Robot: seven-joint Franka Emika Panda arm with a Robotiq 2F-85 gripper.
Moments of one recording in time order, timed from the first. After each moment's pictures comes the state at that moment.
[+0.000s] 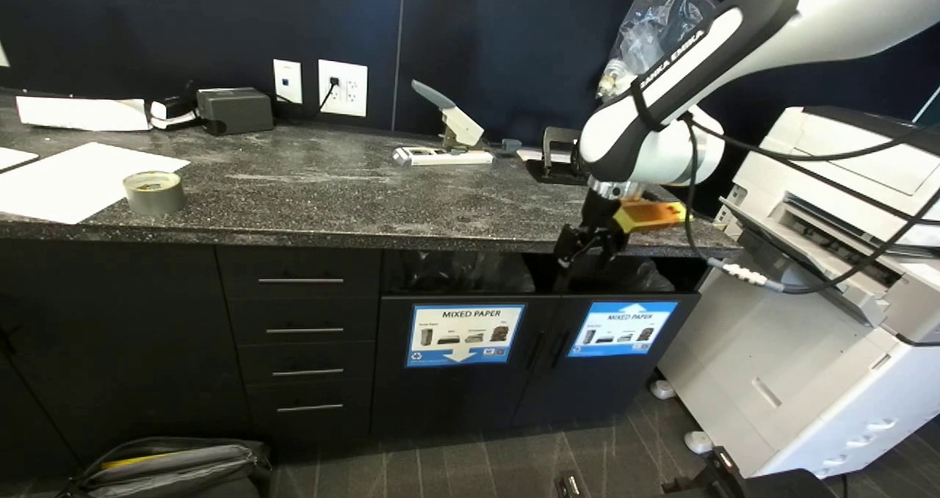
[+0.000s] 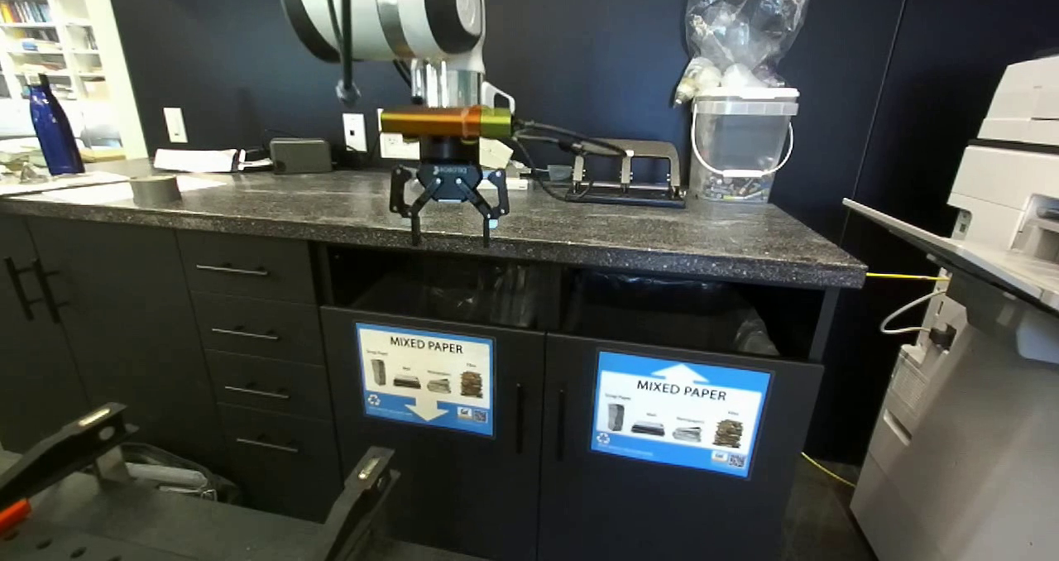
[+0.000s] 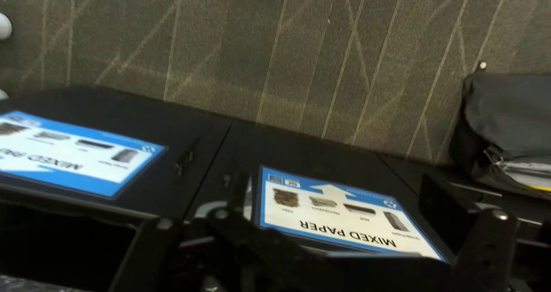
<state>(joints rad) -0.13 0.33 0.09 -2.22 -0.10 2.51 -0.23</state>
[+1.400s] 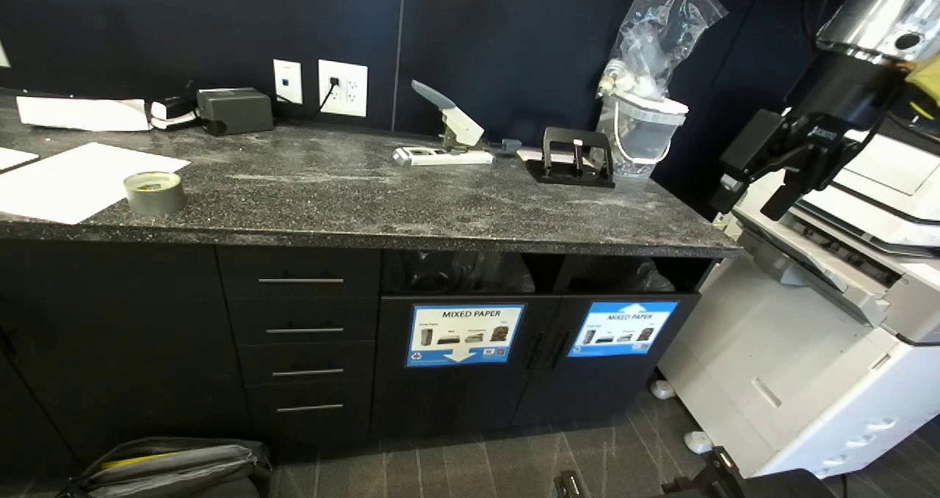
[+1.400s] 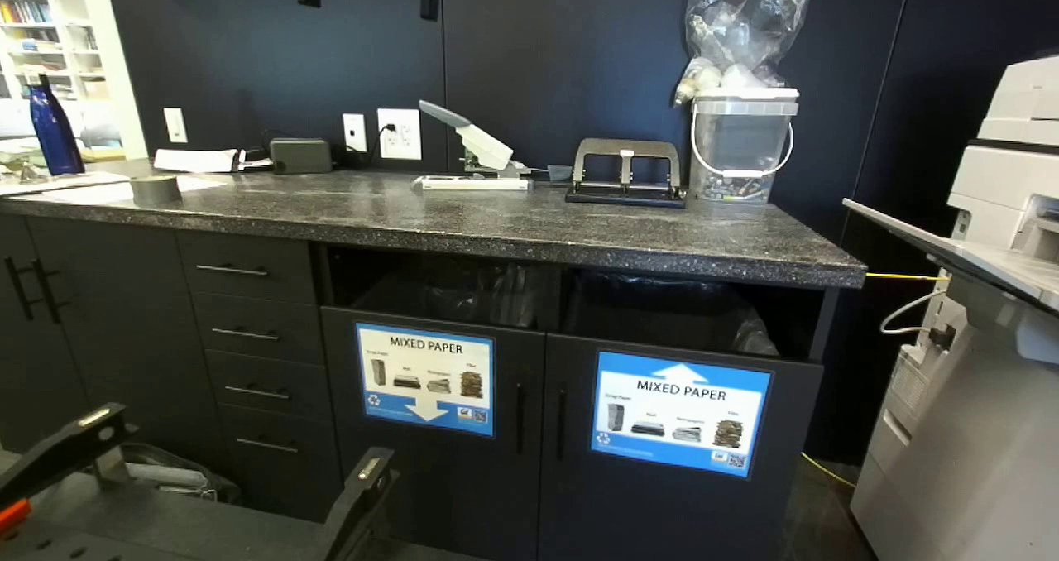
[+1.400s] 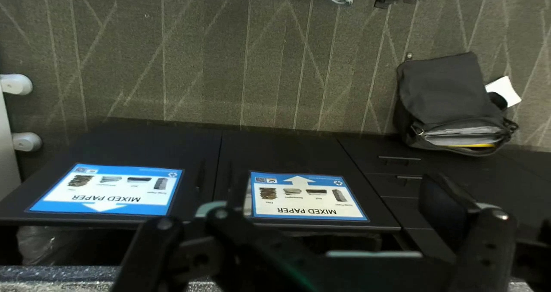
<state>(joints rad) -0.06 -0.71 -0.10 -2.65 0.02 2.00 -0.28</state>
